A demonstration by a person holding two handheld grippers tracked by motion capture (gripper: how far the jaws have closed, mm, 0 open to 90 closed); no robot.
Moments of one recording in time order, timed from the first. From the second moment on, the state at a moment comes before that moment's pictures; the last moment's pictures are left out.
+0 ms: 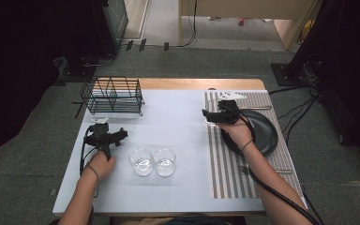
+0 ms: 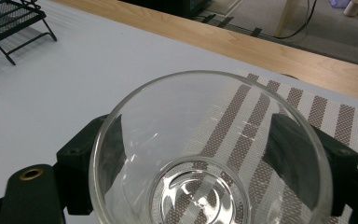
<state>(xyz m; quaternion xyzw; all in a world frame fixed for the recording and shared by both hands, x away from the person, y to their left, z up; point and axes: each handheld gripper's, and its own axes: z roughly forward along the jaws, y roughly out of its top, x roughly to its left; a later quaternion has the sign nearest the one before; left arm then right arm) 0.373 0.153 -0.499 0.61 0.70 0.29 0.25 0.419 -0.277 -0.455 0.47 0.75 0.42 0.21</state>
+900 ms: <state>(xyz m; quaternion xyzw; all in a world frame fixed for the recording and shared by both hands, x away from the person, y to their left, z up) 0.373 0.153 -0.499 0.61 0.70 0.29 0.25 0.425 -0.280 -0.461 0.48 0.74 0.42 0.22</state>
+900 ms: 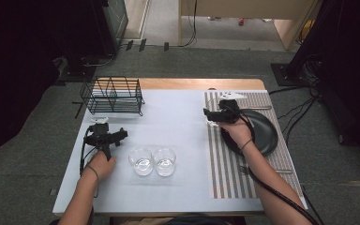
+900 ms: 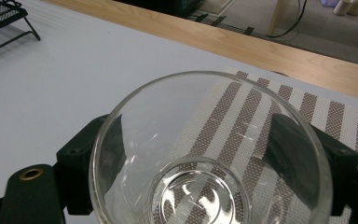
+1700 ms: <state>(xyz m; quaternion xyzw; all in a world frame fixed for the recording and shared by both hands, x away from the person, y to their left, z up) 0.373 0.153 -0.499 0.61 0.70 0.29 0.25 0.429 -0.284 -0.465 0.49 0.73 0.42 0.23</state>
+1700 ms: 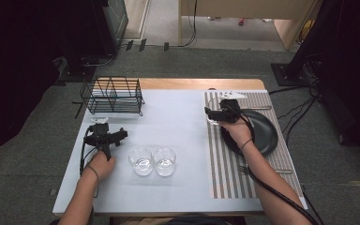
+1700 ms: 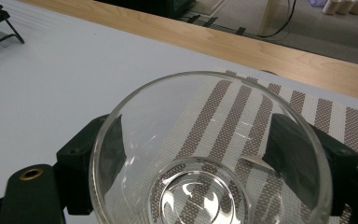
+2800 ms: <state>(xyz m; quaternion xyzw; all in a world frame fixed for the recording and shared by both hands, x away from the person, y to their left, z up) 0.373 0.153 -0.499 0.61 0.70 0.29 0.25 0.430 -0.285 -0.469 0.49 0.73 0.42 0.23</state>
